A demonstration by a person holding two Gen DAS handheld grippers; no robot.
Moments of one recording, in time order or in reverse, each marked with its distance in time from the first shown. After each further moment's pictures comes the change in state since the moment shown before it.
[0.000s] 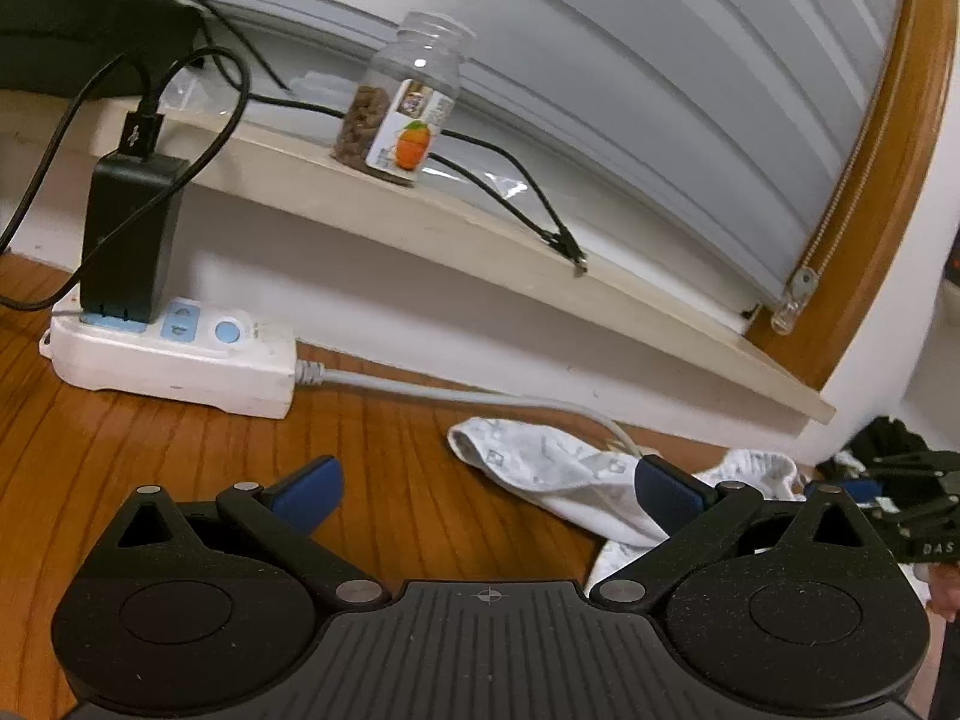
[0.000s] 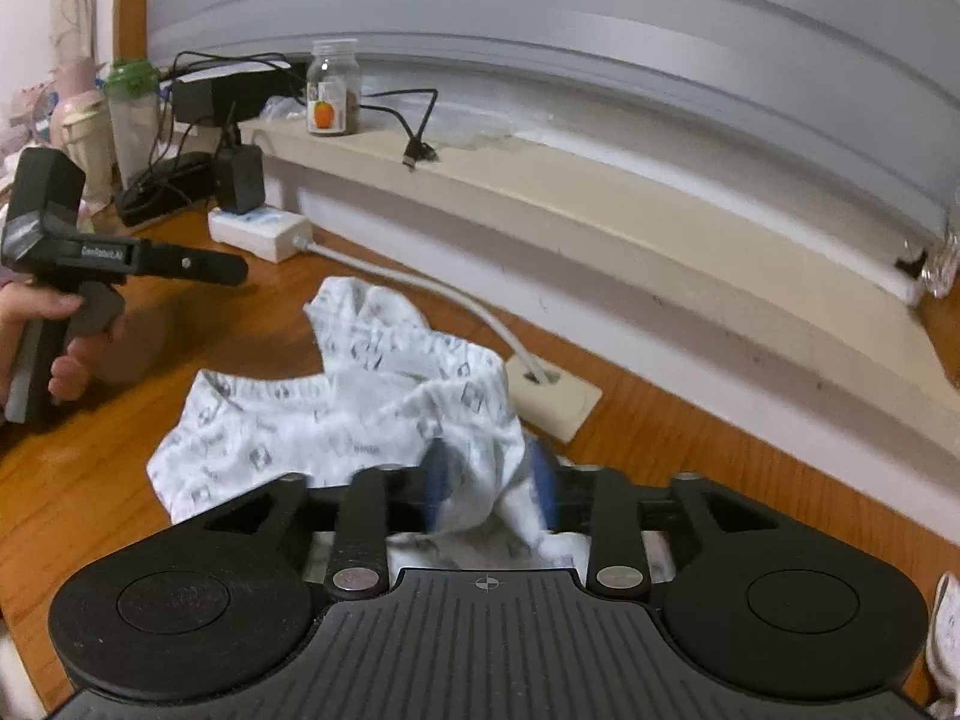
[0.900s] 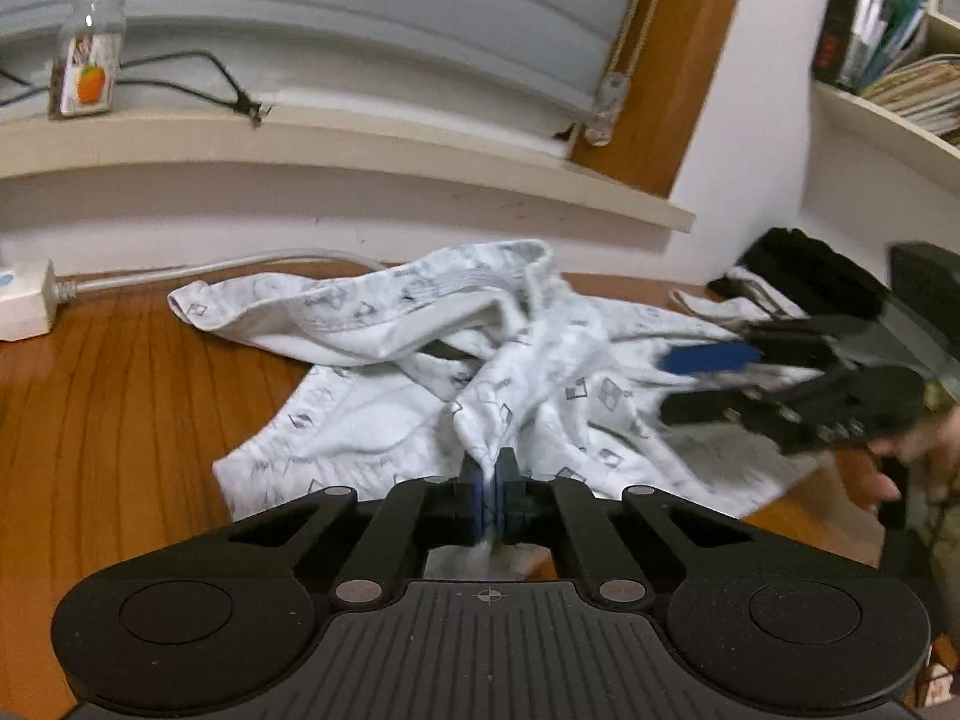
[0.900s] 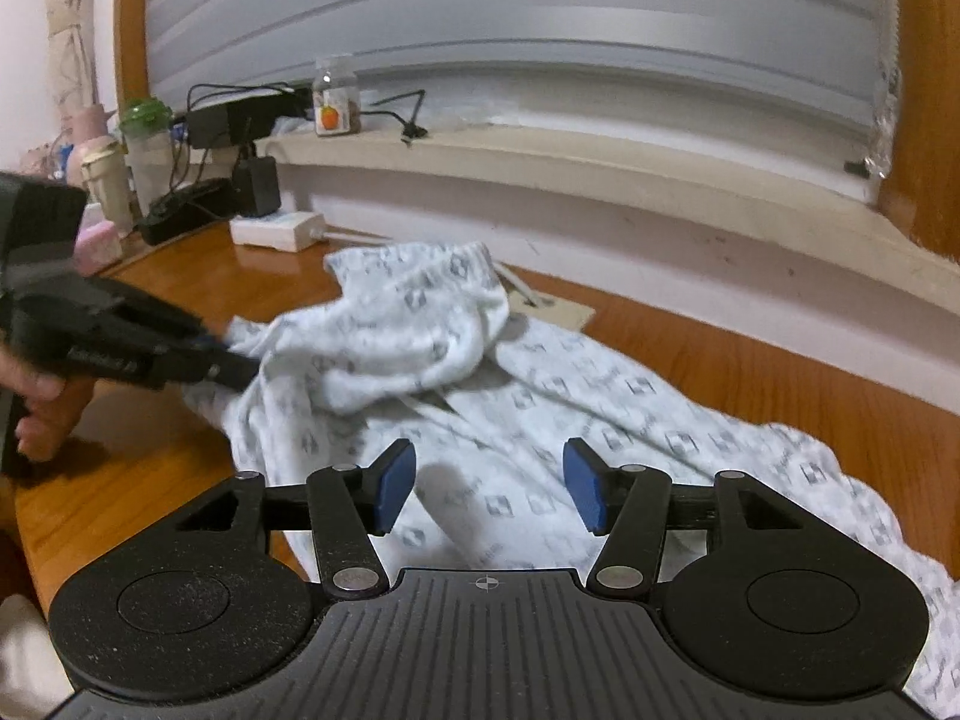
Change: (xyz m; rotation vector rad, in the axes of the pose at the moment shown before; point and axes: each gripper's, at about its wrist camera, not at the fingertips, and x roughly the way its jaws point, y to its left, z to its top) left arm -0.016 -0.123 -0.065 0.257 0.210 -0.149; right arm -0.034 0.002 -0.065 0.084 -0.088 0.029
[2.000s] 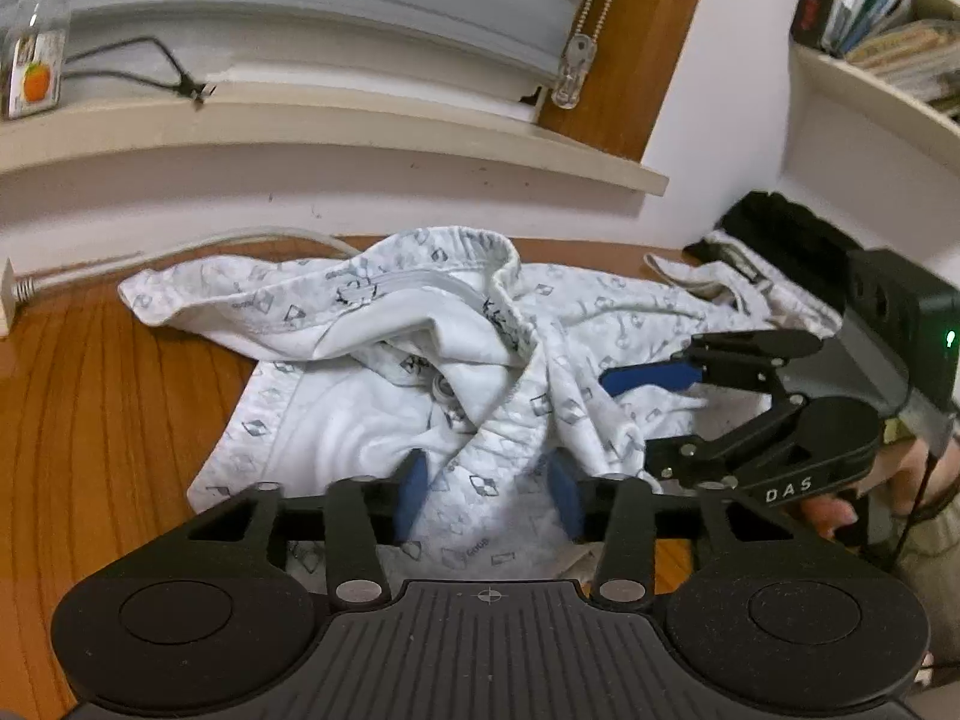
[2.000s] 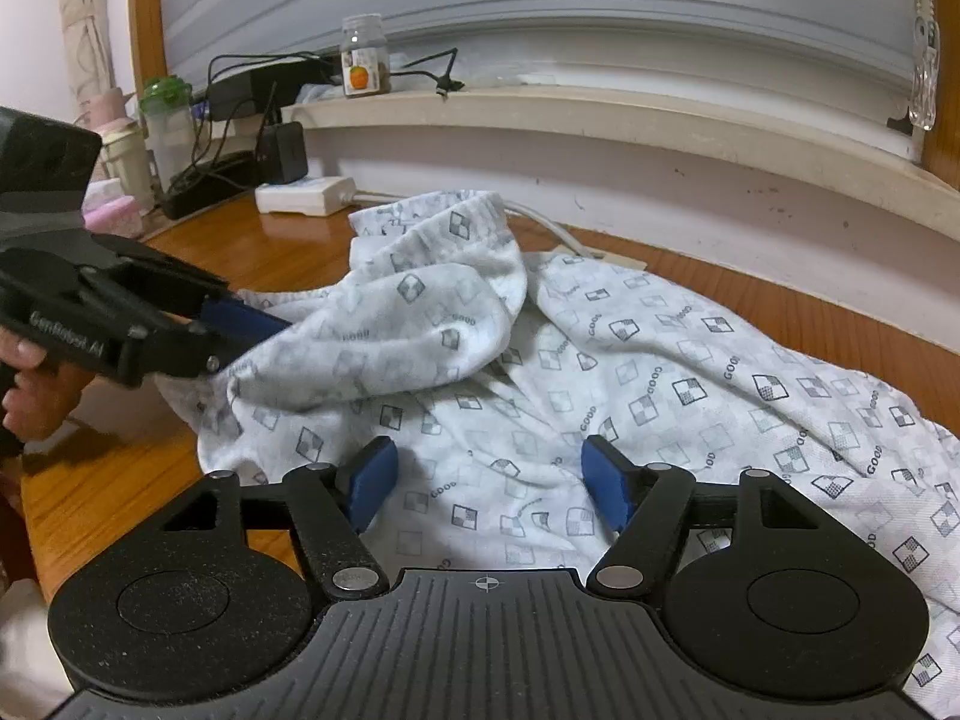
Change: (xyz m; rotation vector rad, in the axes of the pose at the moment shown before) left arm 0.027 -0.014 0.009 0.043 0.076 -0.004; right arm 0.020 0.010 -0.020 0.014 0.049 0.050
